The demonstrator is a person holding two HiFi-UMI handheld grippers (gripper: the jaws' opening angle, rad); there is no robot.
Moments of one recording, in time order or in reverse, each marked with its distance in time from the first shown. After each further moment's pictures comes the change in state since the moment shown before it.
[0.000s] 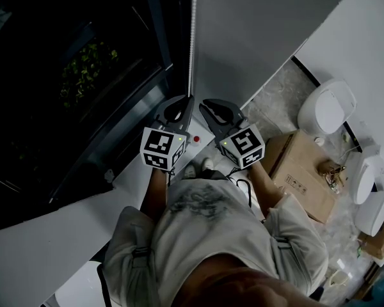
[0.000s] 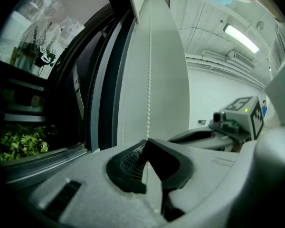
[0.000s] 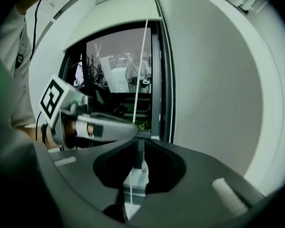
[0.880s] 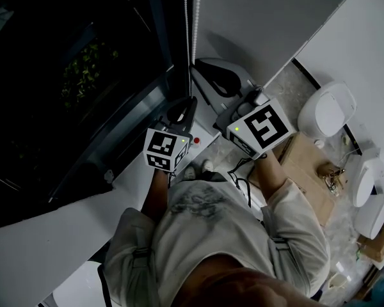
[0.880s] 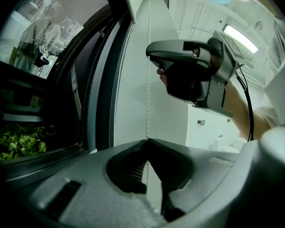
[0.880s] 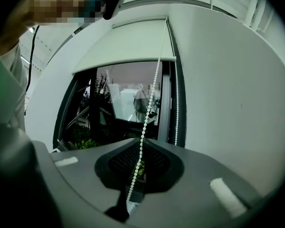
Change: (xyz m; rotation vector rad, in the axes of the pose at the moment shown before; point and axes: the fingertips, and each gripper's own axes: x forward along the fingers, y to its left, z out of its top) left arm 0.004 -0.006 0.000 0.004 -0.006 -0.005; right arm -0.006 0.002 0.179 -0.128 -0.280 0.077
